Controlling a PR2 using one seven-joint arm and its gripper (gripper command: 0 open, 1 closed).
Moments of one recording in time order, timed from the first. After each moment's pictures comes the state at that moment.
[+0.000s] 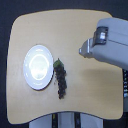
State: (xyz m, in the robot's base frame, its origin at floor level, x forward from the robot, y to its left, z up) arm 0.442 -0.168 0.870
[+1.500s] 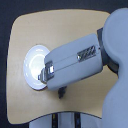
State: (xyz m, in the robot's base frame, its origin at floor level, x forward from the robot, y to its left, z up) arm 0.378 0.046 0.777
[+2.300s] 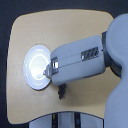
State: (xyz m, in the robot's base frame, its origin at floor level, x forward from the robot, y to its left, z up) arm 0.398 0.024 0.739
